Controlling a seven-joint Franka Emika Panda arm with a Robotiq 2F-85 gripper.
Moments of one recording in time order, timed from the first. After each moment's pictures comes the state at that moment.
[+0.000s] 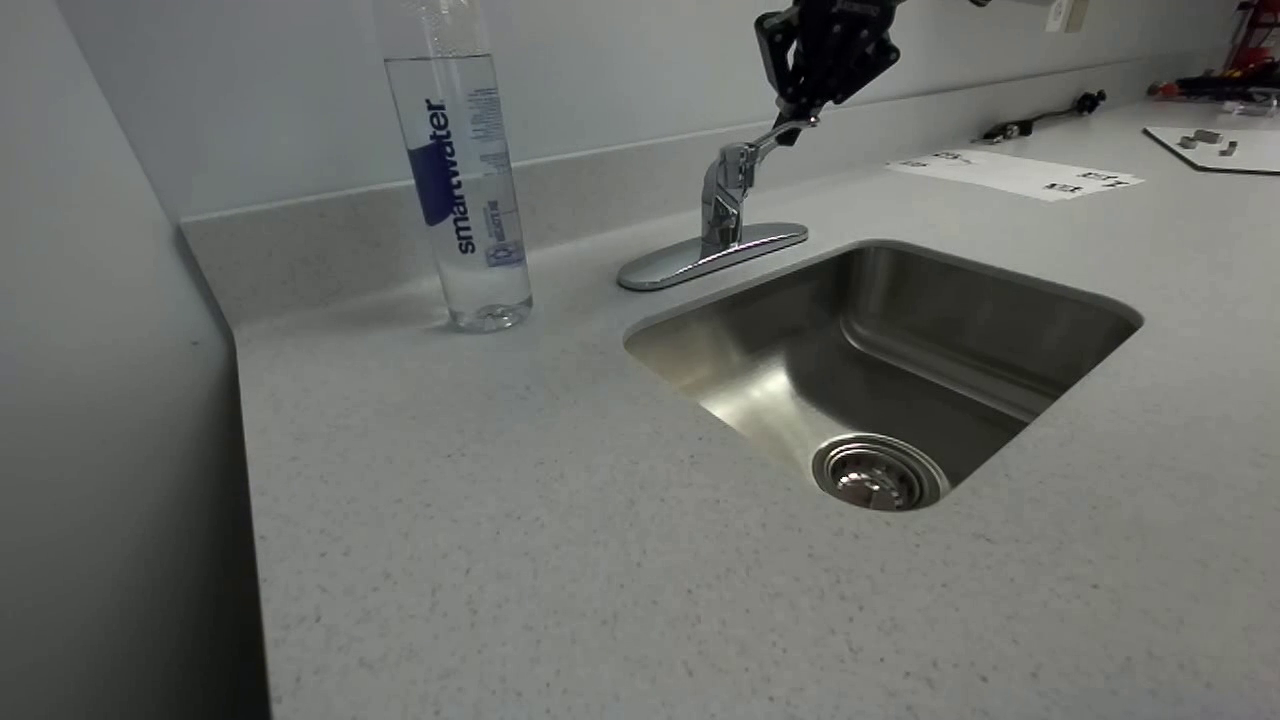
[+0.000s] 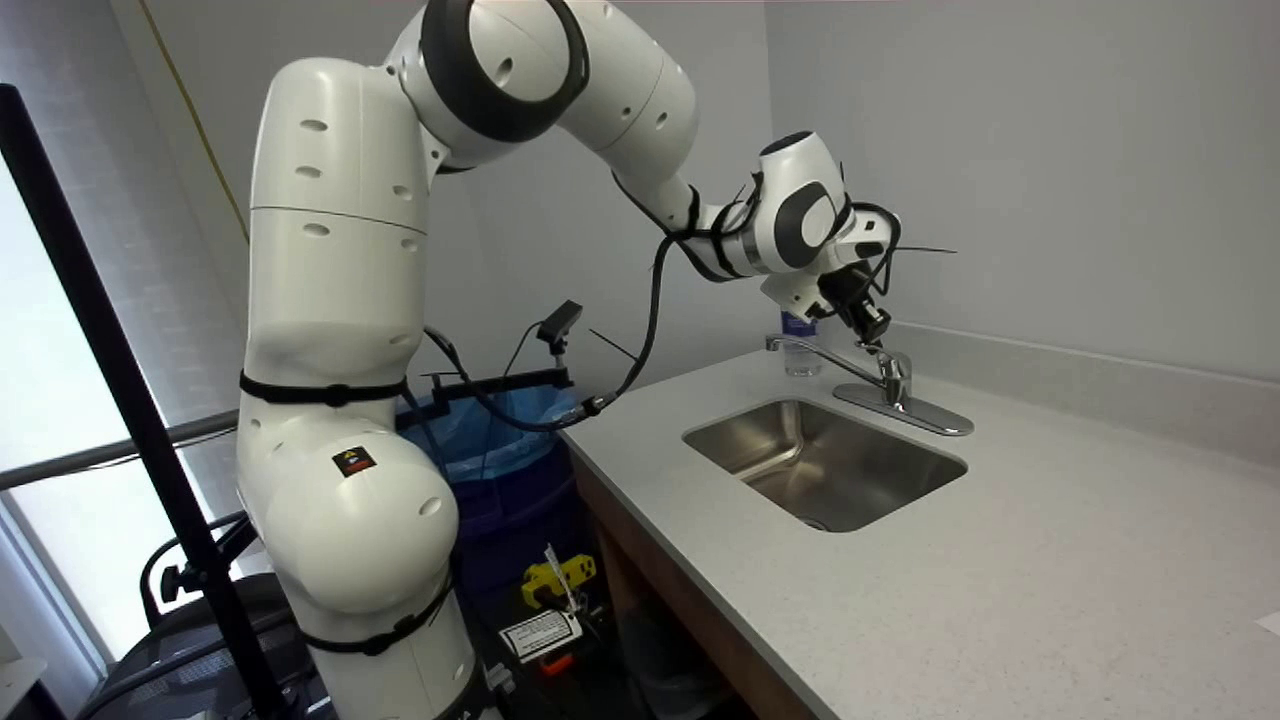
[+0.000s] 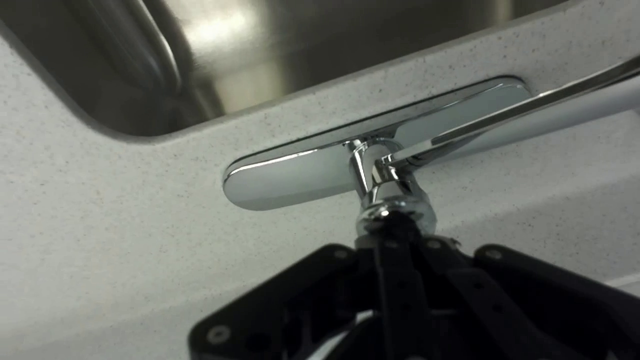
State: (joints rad) arm 0.26 0.33 -0.12 -1.91 -0.11 2.70 0.59
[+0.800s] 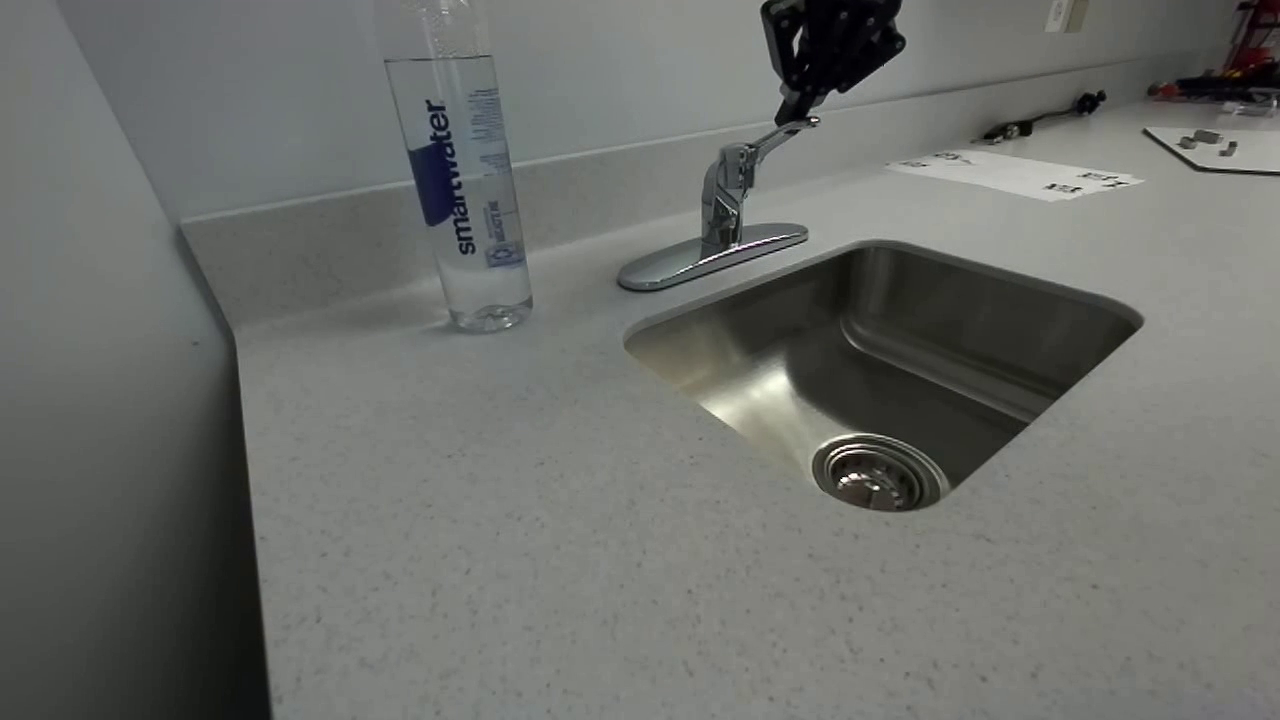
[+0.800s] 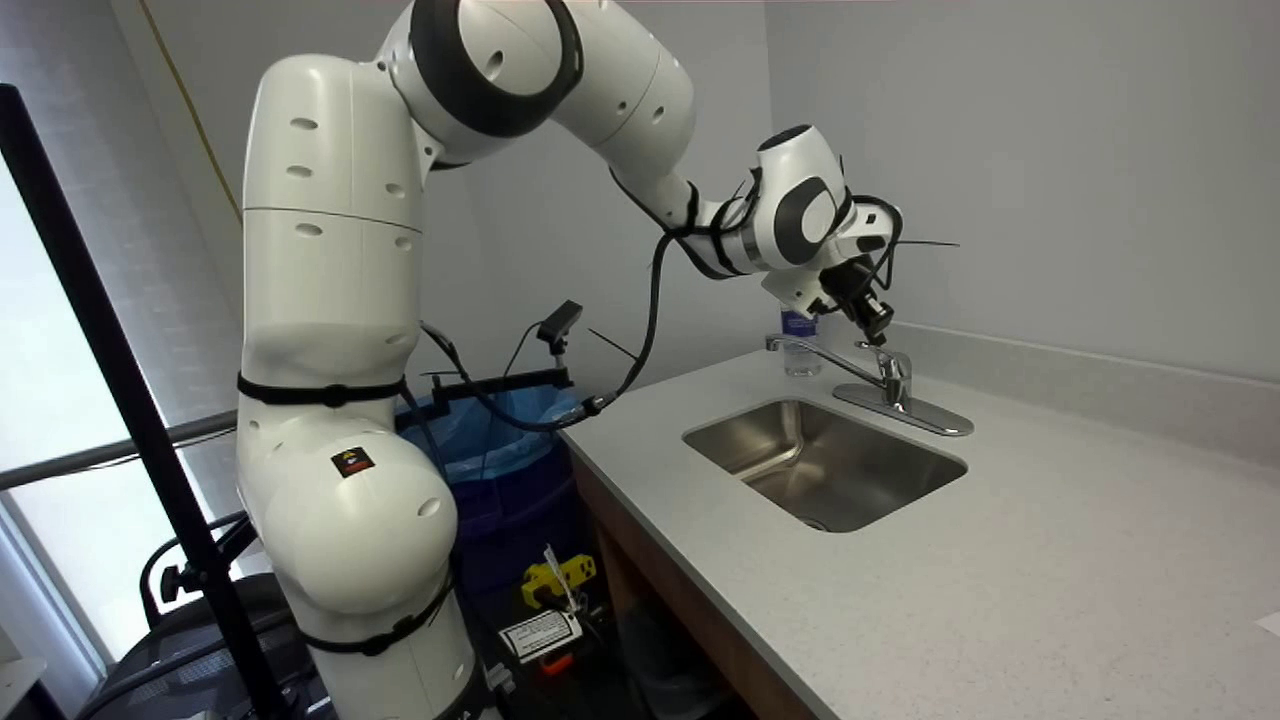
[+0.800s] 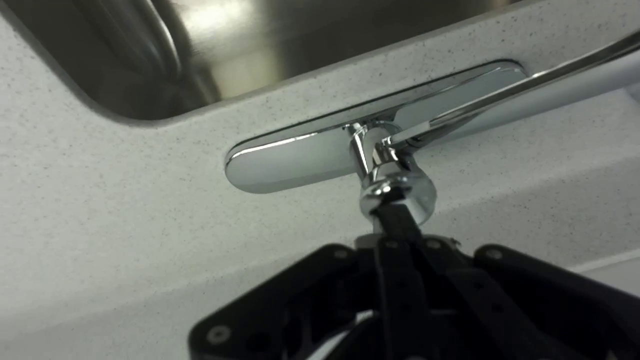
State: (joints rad) arm 0.25 0.31 -0.12 -1.92 -0.12 2.73 0.59
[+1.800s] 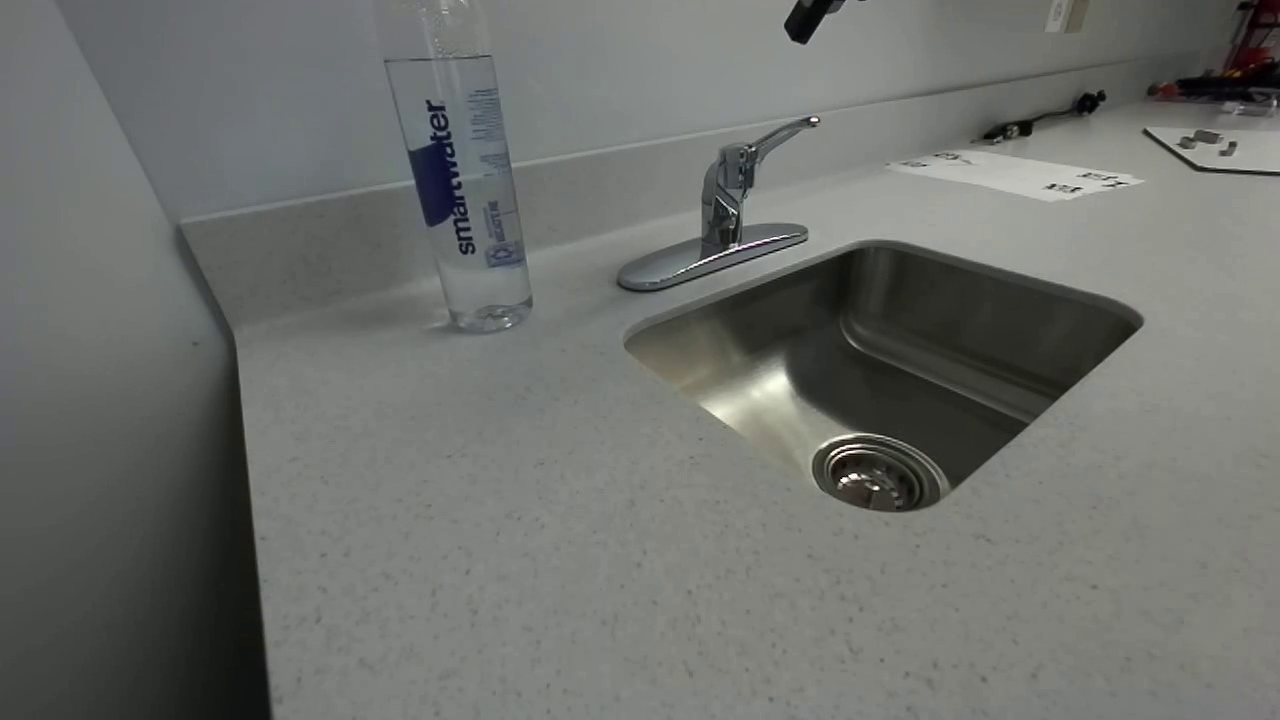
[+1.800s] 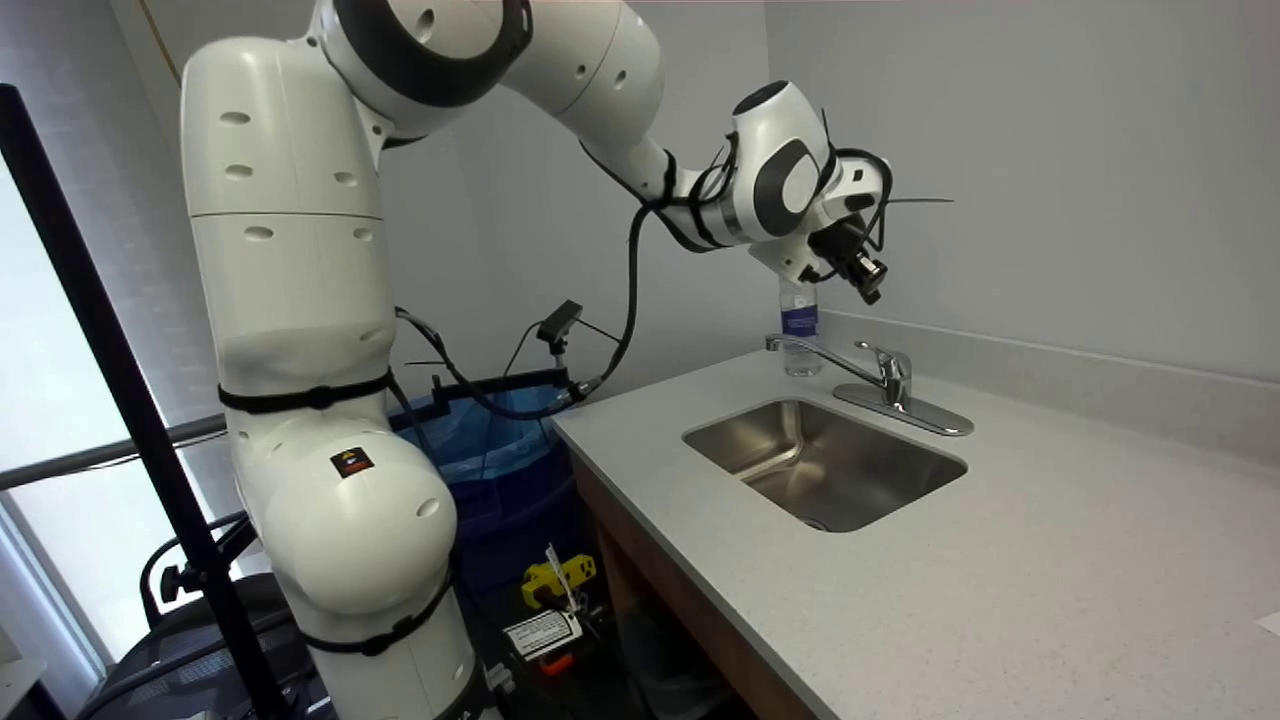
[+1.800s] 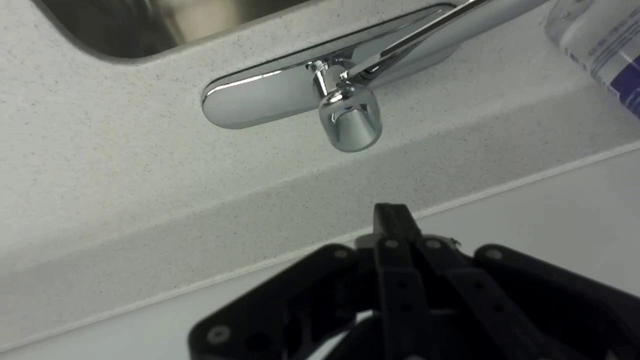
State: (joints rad) arm 0.25 0.16 -0.11 -2.01 -0.10 2.81 0.55
